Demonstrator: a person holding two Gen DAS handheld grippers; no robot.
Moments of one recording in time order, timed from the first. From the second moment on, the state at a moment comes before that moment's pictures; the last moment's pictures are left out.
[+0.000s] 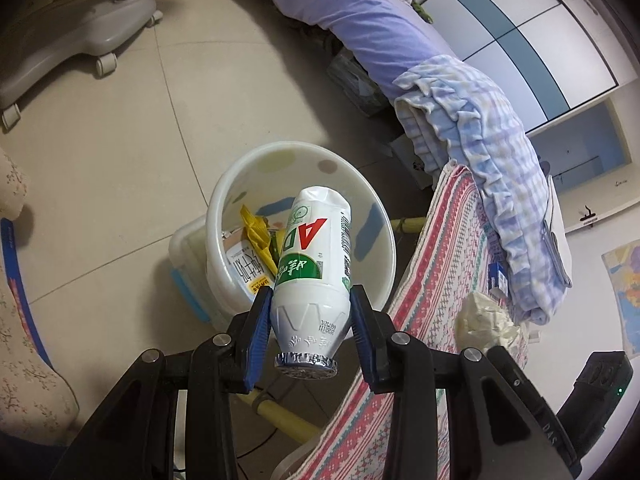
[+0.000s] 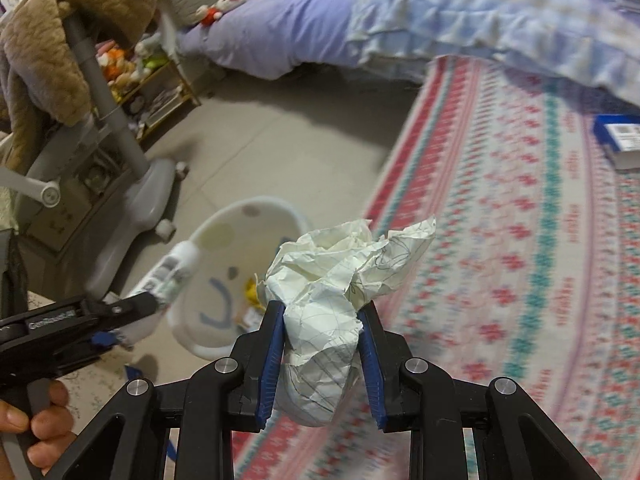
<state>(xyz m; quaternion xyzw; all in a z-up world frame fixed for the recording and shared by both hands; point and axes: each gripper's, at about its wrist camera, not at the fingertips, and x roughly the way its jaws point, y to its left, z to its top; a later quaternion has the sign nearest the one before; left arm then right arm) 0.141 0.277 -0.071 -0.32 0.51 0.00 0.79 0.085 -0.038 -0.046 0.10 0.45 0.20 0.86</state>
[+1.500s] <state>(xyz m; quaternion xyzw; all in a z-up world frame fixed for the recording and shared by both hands) 0.120 0.255 -0.069 -0.27 0.51 0.04 0.82 0.106 0.005 -0.047 0.09 0.47 0.21 0.85</state>
